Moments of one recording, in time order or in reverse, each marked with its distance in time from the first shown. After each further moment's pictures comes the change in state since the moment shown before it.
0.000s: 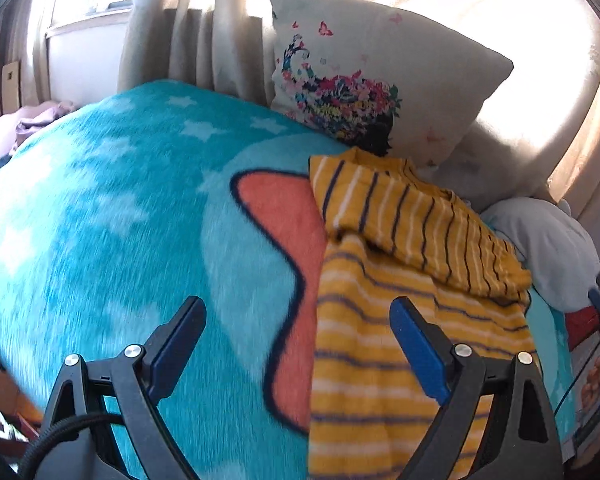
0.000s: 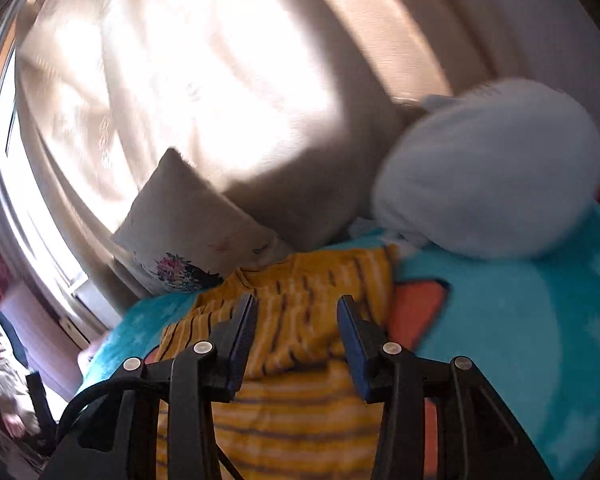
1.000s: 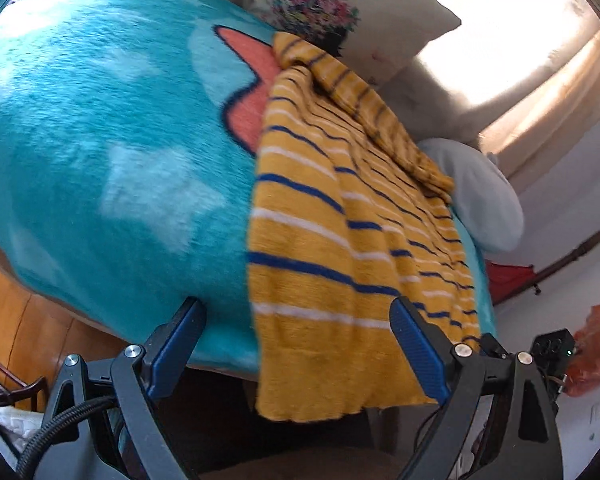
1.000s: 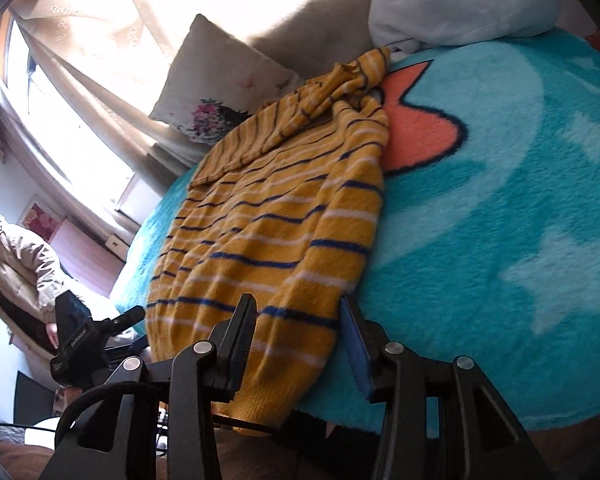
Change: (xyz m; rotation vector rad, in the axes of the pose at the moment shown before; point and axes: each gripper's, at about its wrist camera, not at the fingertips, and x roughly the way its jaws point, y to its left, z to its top) left arm -0.031 0.017 -0.142 -0.123 0.187 -0.320; right arm -0.061 -0.030 -0.166 0.042 0.376 0.182
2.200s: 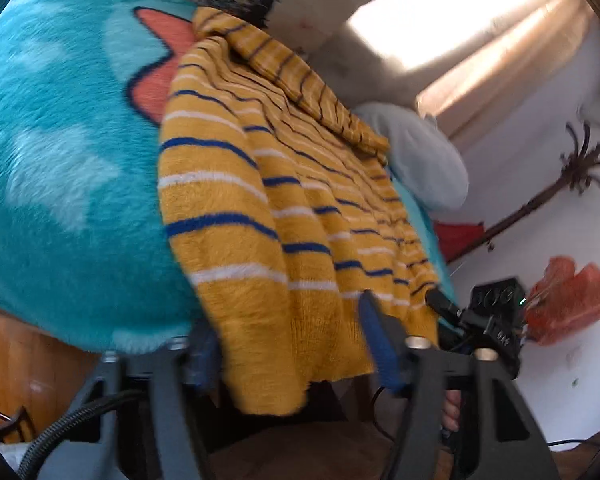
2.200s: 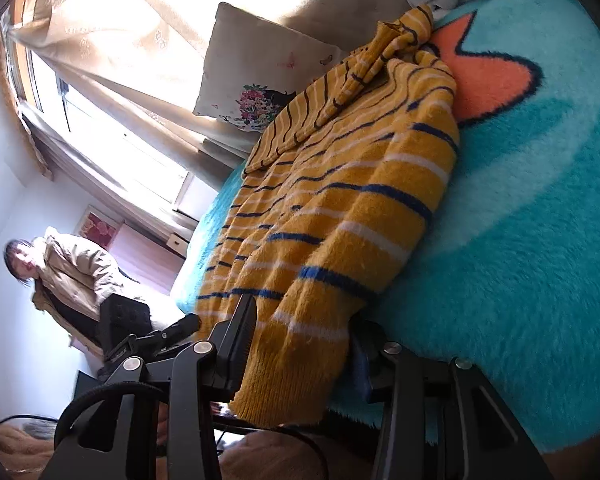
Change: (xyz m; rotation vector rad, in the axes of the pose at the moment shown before) left arm 0.007 -0.023 -0.004 0.126 0.100 -0.185; right arm 0.036 0.007 -0.006 0.055 0.038 0.229
